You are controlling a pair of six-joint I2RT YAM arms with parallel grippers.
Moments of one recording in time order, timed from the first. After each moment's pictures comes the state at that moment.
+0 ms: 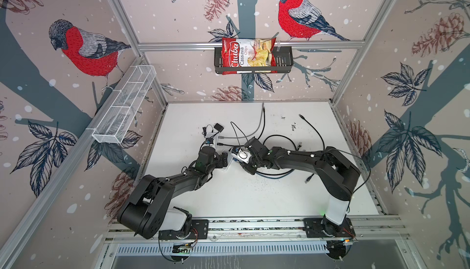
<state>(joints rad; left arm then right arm) -0.42 1.39 0.40 0.35 -0.05 -0.38 0.95 1.85 1.12 -0.23 -0.13 -0.26</state>
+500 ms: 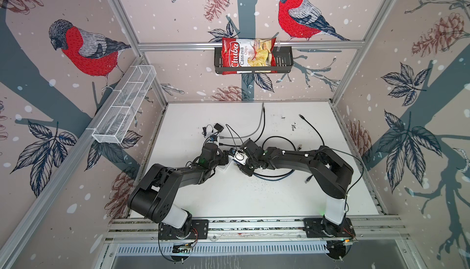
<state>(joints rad) -0.41 1.52 0.47 0.39 0.01 -0.37 0.97 1.91 1.17 -0.28 -0.13 -0.24</state>
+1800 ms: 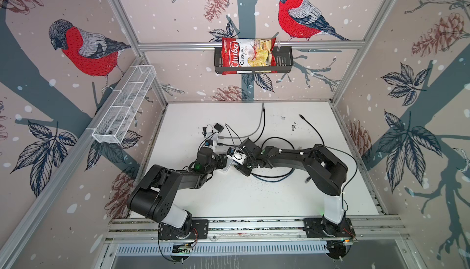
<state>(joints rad) -0.36 1.52 0.36 0.53 0.17 -0.50 0.96 1.97 1.20 -0.26 -0.20 -0.20</state>
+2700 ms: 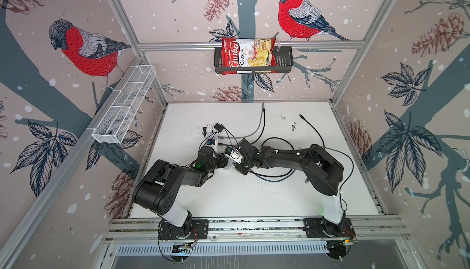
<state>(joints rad) -0.36 1.58 0.39 0.58 0.23 -0.48 1.00 2.01 1.26 -0.27 -0.08 -0.19</state>
